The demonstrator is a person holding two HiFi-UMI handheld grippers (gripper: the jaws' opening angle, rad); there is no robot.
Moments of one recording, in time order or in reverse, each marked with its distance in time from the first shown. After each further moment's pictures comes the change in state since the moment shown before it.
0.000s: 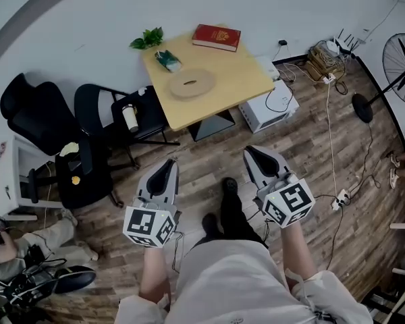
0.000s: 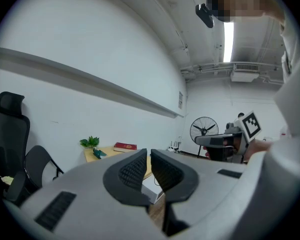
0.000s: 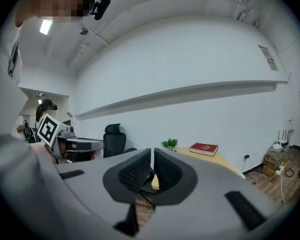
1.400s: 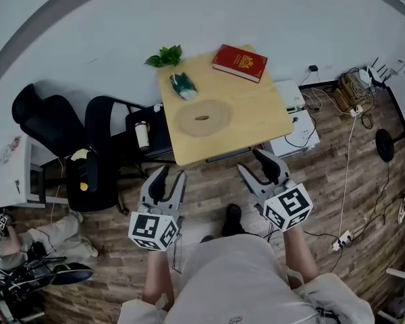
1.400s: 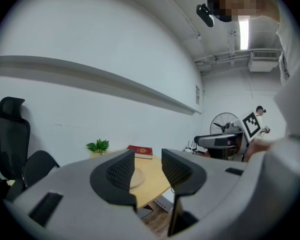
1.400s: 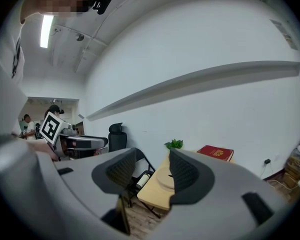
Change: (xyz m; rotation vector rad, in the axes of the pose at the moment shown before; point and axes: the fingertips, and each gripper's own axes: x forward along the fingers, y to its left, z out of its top) left arm 0.167 0.066 0.035 -0.006 0.020 0.178; right arm 0.151 -0.143 0.027 -0.004 0.037 0.203
